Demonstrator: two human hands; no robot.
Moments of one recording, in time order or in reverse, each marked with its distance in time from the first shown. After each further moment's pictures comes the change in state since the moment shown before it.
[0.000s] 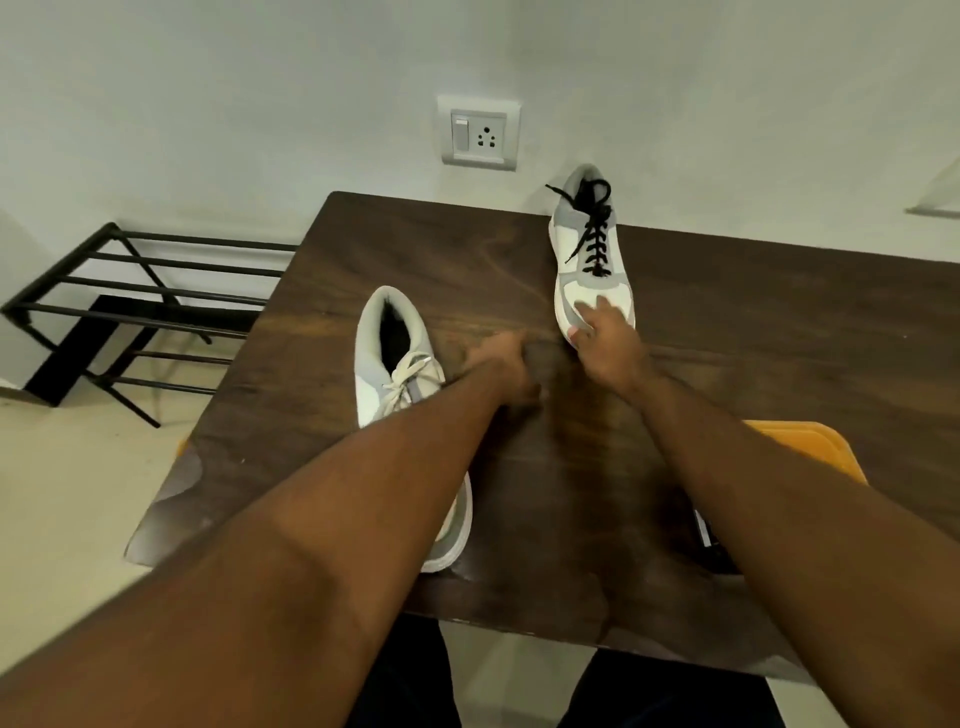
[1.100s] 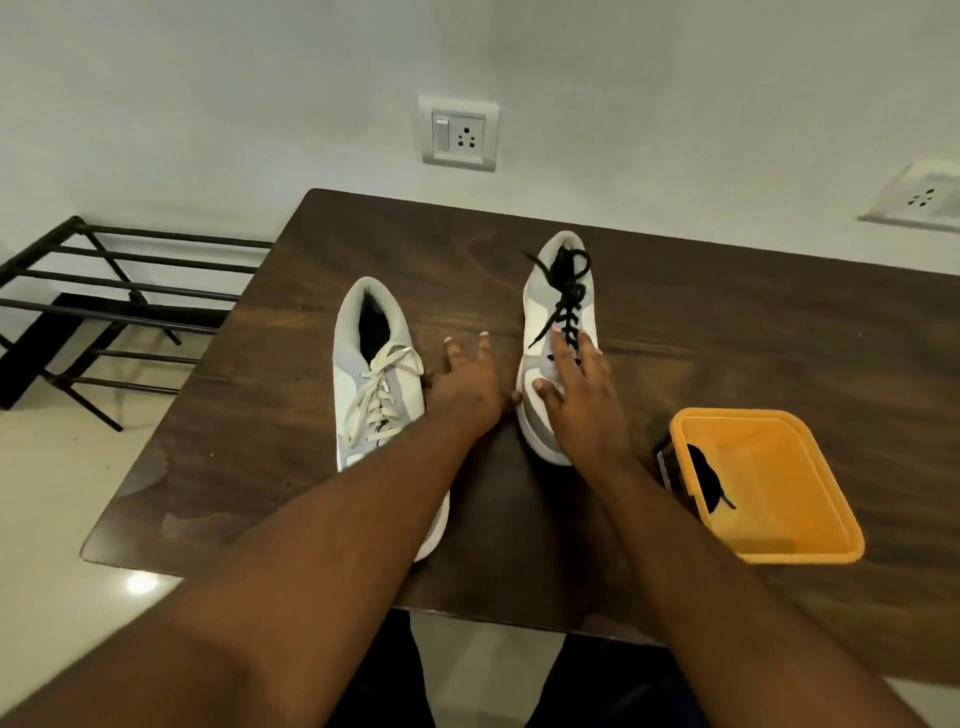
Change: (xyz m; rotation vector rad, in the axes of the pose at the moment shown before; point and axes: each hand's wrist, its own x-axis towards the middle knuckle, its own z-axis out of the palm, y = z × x) left_hand -0.027 -0.014 0.032 0.030 0.066 -0.113; right_hand -0.084 0.010 0.036 -0.177 0.194 -0.124
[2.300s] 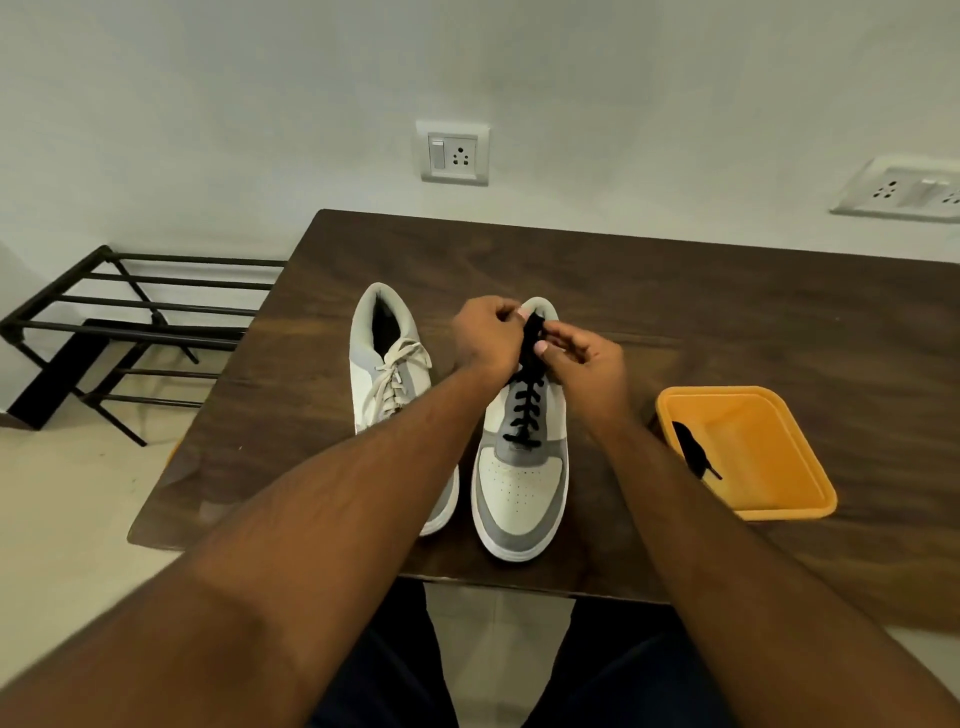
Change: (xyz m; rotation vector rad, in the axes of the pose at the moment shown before) left_hand -0.036 0.039 -0.035 -0.824 0.463 0.106; right_hand -0.012 -0.035 -0.048 0.929 0.137 0.222
